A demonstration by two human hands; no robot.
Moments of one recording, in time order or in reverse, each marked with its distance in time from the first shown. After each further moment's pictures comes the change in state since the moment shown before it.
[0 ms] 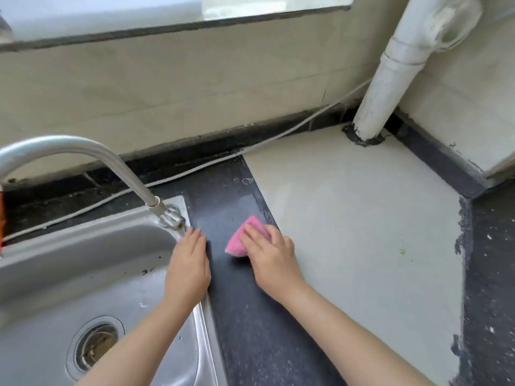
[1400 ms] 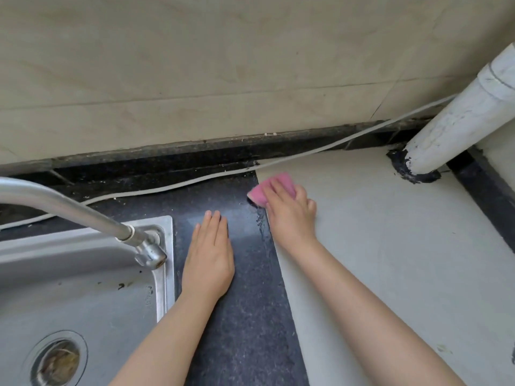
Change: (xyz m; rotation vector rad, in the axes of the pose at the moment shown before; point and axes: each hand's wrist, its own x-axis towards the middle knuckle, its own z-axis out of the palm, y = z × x) left_hand 0.100 0.021 0.045 0.177 0.045 -0.103; right_hand 0.154 0.077 0.034 0.027 -0.245 0.160
